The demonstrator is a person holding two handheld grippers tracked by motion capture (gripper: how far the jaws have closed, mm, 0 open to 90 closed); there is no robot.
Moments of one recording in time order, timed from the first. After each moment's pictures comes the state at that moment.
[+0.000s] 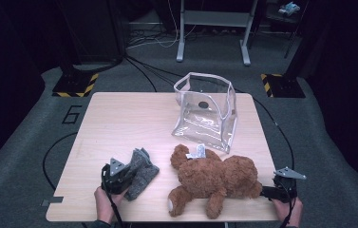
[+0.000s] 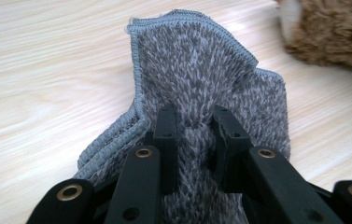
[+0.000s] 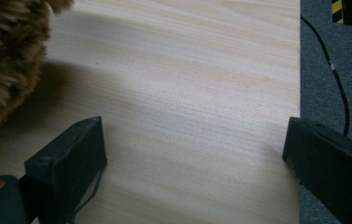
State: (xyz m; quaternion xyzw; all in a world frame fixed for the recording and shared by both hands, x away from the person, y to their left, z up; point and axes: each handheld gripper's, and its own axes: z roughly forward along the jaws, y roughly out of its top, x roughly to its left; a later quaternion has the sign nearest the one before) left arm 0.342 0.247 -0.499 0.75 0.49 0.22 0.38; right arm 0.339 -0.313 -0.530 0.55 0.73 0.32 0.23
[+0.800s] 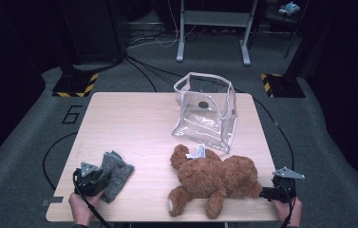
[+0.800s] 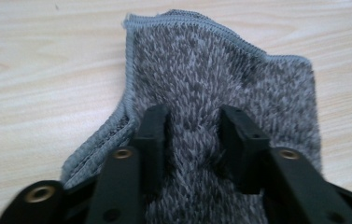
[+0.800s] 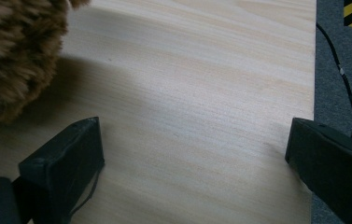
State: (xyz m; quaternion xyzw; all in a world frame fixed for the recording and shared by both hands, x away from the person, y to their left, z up) left arm 0.336 0.322 -0.514 0.71 0.57 0.23 0.34; right arm 0.340 -0.311 -0.530 0.54 0.75 0.32 0.23
